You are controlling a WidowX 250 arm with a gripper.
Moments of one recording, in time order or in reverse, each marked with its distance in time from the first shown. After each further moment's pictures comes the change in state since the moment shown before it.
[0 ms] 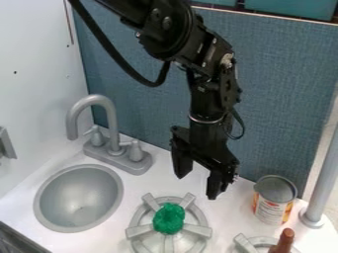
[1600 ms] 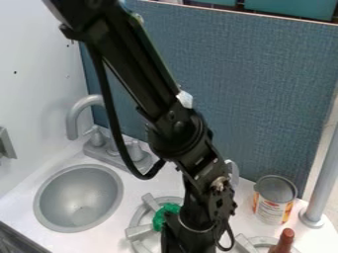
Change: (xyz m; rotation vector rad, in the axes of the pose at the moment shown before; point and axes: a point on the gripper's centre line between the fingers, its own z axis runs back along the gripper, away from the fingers) arm -0.066 -0.040 -0.088 0.045 0.073 -0.177
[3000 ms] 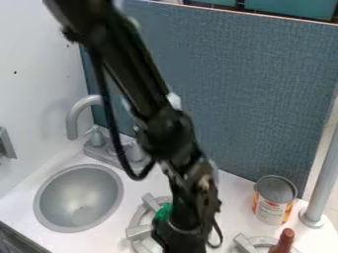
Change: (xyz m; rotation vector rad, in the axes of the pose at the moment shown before) arm -0.004 0.015 -0.007 -0.053 -0.003 0.168
